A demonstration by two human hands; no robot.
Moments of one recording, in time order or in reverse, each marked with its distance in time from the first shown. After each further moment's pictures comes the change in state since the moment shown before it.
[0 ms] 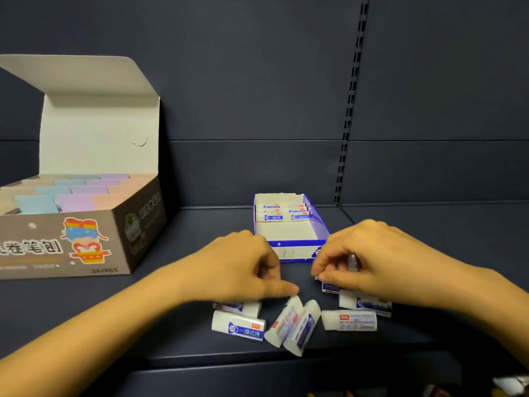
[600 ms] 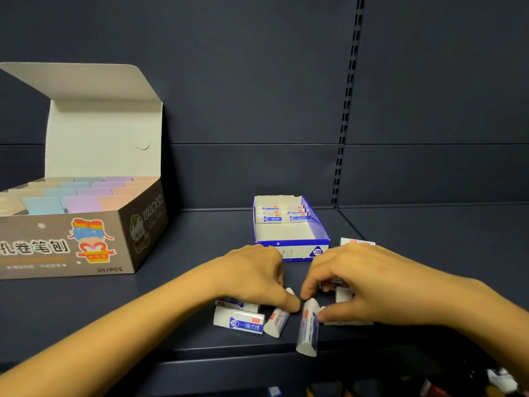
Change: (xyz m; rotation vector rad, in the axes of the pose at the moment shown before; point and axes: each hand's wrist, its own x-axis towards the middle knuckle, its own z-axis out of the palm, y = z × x) left_hand 0.014 0.013 0.014 -0.033 -0.179 -0.162; right_hand -0.009 -0.019 0.006 -0.012 -0.150 -0.113
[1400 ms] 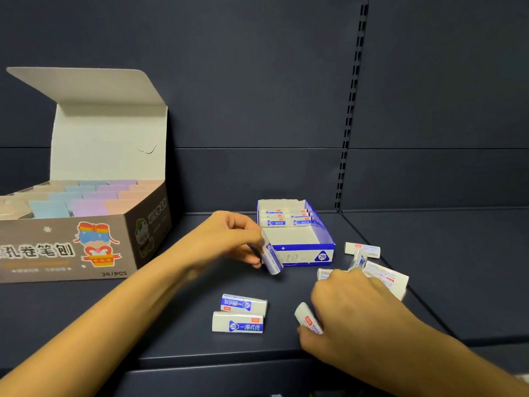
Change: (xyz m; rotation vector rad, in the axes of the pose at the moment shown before) left_hand -0.009 -0.040 -0.023 -0.981 0.286 0.036; right_hand 0.010 -0.057 0.002 -0.086 -0.163 0.408
